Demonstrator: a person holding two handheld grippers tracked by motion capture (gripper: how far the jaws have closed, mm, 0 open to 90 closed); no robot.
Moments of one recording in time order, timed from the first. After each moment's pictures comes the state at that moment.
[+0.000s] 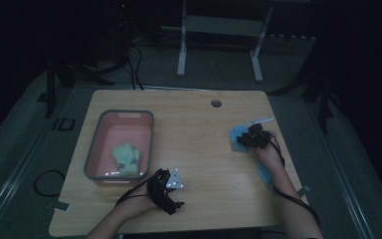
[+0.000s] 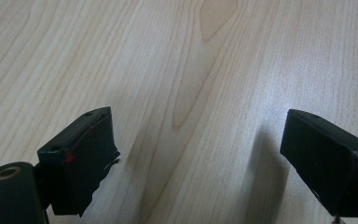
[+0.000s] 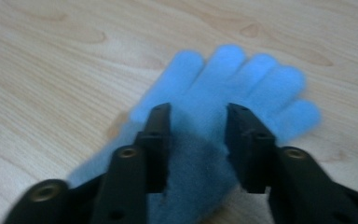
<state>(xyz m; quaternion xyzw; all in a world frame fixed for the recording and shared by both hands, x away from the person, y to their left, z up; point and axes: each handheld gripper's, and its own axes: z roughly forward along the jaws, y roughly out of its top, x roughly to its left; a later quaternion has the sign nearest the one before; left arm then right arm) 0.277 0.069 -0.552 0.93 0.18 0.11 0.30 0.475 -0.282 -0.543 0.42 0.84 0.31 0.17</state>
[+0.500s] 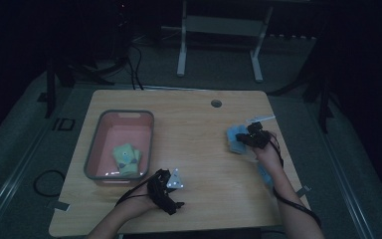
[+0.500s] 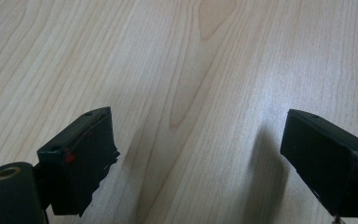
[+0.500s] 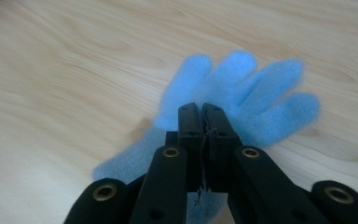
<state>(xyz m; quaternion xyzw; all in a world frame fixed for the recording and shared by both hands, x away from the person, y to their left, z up) 0.278 0.068 -0.551 0.93 0.18 0.10 0.30 0.450 -0.265 -0.508 0.43 0.83 0.34 0.14</state>
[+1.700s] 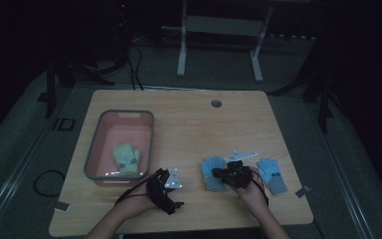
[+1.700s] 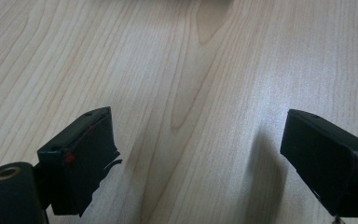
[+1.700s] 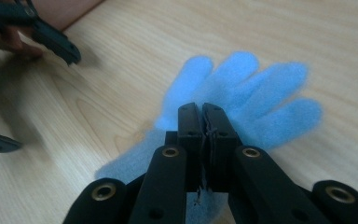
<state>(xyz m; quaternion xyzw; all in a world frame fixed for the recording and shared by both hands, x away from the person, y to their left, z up) 0.278 0.072 -0.552 0.93 0.17 0.10 0.31 0.322 -0.196 -0.526 0.37 0.85 0.37 0.07</state>
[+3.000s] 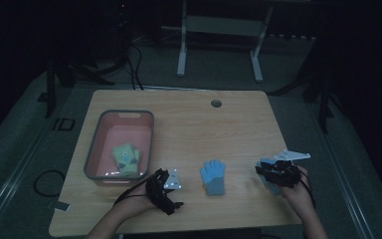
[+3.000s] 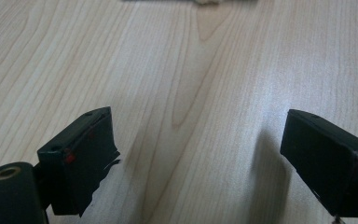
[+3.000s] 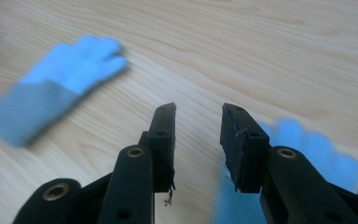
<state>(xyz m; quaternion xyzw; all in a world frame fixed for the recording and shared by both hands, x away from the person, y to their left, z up) 0.278 0.073 -0.554 0.93 0.16 0.10 0.31 0.325 -0.331 -0.509 0.41 0.82 0.36 0.15</state>
